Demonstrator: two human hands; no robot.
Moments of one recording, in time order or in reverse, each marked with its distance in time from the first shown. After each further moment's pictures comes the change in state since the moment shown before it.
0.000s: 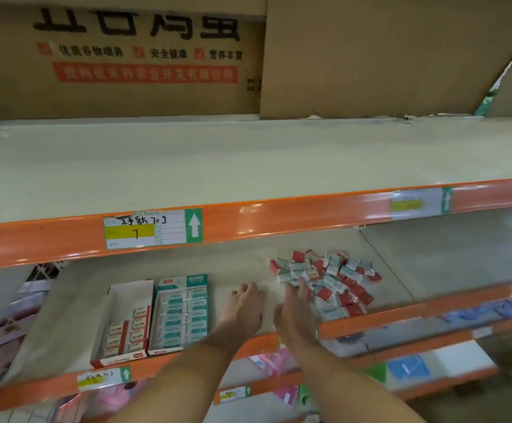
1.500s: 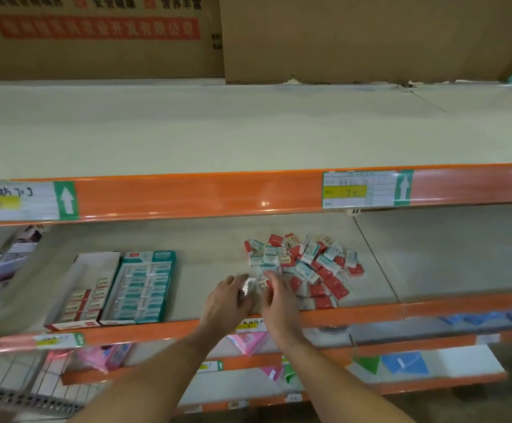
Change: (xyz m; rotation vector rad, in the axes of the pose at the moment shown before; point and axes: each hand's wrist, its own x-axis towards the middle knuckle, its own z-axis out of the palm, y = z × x) left_hand 0.019 0.059 0.060 -0.444 0.208 -0.227; right_hand 0.016 0.081 -0.013 0.464 -0.067 -0.200
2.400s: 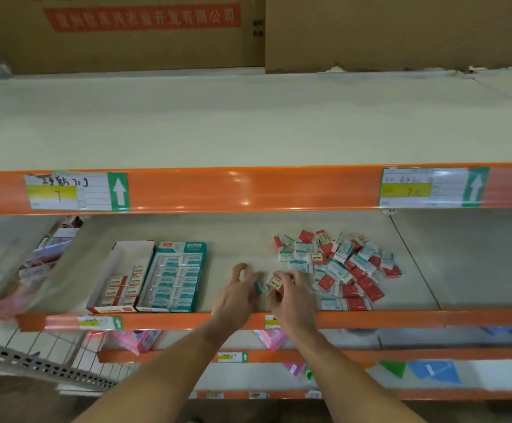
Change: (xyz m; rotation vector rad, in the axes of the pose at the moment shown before) left_hand -0.017 -0.025 -0.035 0.053 -0.092 -0.096; right_hand 0.006 -0.017 0.029 -0.238 -0.049 -0.115
